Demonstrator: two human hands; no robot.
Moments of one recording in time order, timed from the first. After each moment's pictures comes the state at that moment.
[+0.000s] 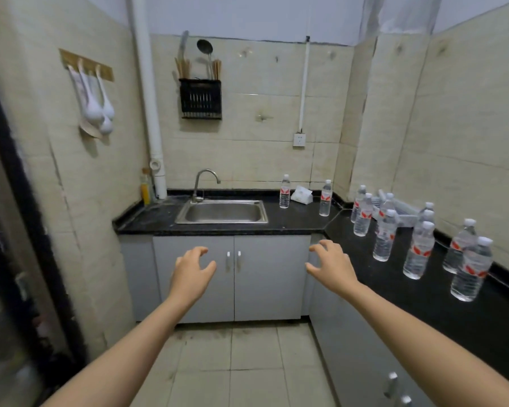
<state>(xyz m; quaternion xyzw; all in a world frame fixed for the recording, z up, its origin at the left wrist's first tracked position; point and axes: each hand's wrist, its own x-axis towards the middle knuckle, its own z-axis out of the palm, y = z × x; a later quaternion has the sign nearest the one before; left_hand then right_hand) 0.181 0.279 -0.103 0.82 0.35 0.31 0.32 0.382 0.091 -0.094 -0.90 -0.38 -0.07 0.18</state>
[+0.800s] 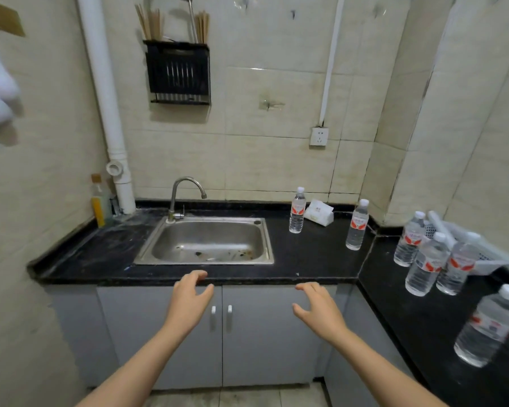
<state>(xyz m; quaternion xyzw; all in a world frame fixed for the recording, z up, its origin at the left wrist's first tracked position) 0.504 0.555 -0.151 0.80 0.37 0.28 0.39 0.683 0.373 -0.171 -0.89 -0.39 0.05 0.23</state>
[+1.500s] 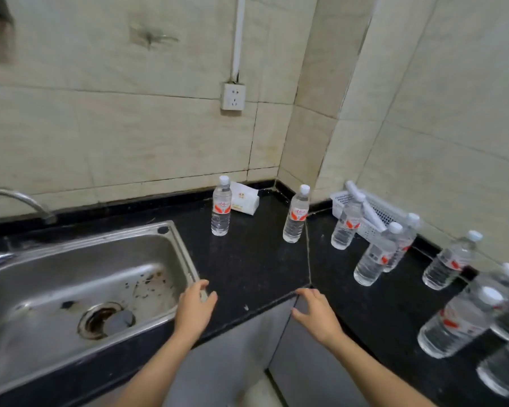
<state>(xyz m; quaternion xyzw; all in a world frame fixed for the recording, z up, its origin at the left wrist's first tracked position) 0.828 0.686 -0.234 0.81 0.25 0.10 0.52 0.883 0.449 -0.215 -0.97 -0.11 0.08 0.22</state>
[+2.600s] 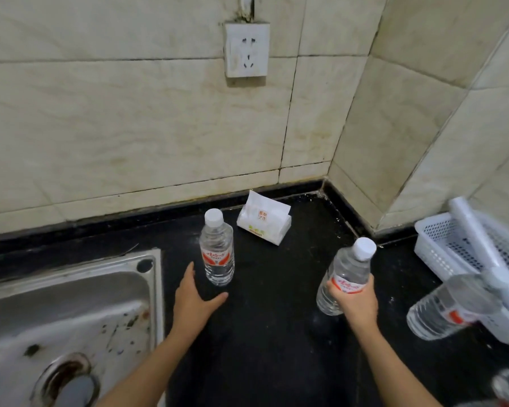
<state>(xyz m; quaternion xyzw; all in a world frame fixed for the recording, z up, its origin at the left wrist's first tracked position) 1.111 0.739 -0.276 0.78 0.38 0.09 0.49 1.244 0.484 -0.275 -0.83 0.09 0.03 0.55</state>
